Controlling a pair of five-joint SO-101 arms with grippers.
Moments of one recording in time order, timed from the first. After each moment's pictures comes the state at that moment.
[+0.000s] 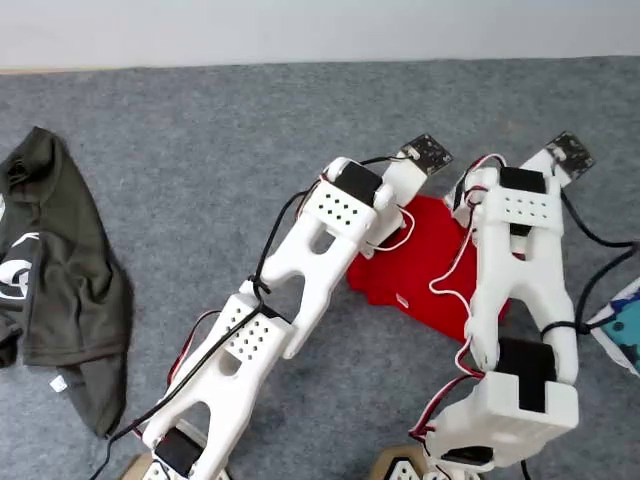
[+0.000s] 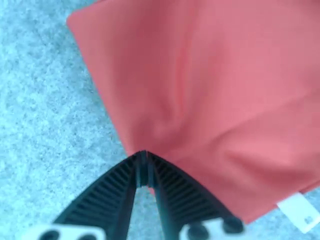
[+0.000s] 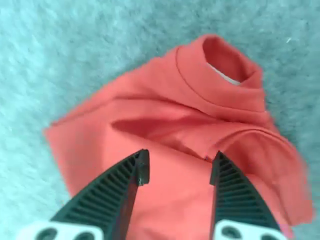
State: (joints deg) left arm 31.6 62.6 -67.4 96.7 -5.8; right arm 6.3 6.4 7.9 63.9 -47.3
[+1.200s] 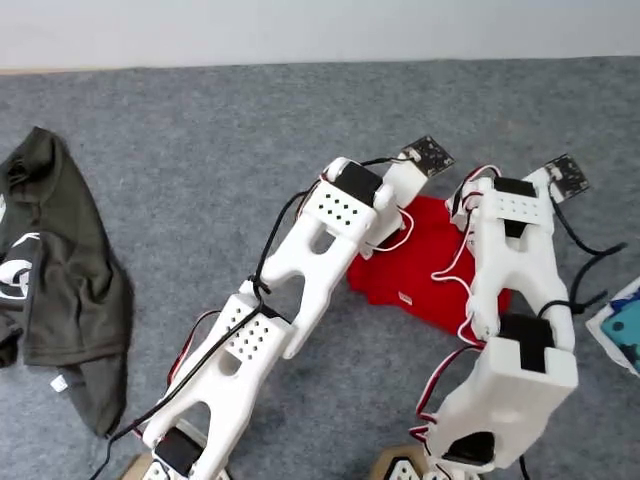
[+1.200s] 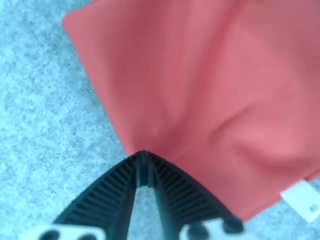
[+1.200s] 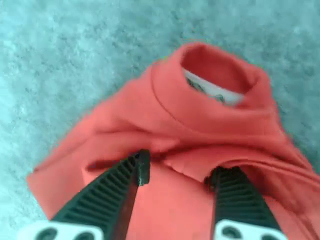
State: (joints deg) left arm 31.6 62.6 -67.4 97.4 -7.3; right arm 7.9 17.1 8.0 53.1 -52.2
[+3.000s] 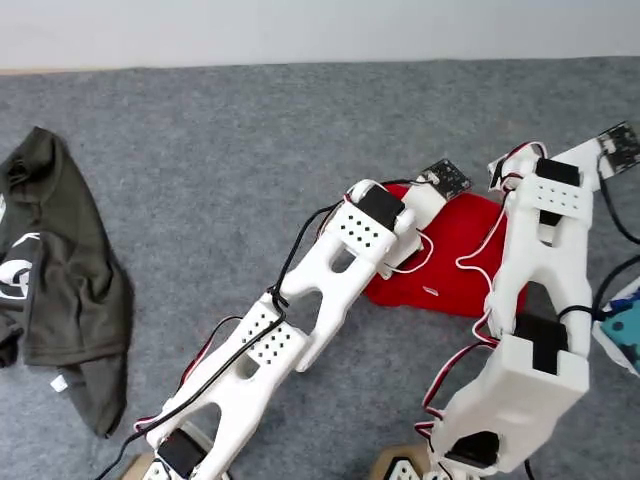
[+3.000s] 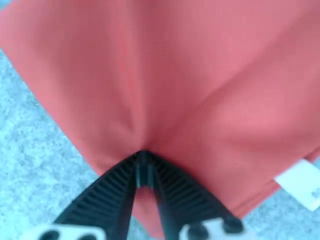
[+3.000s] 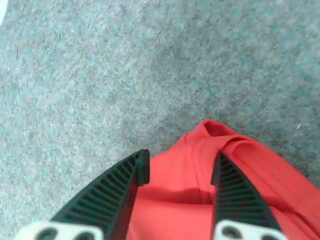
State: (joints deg) left arm 36.1 72.0 -77.1 98.8 -2.3; right arm 13.9 17.2 -3.8 53.6 -49.6
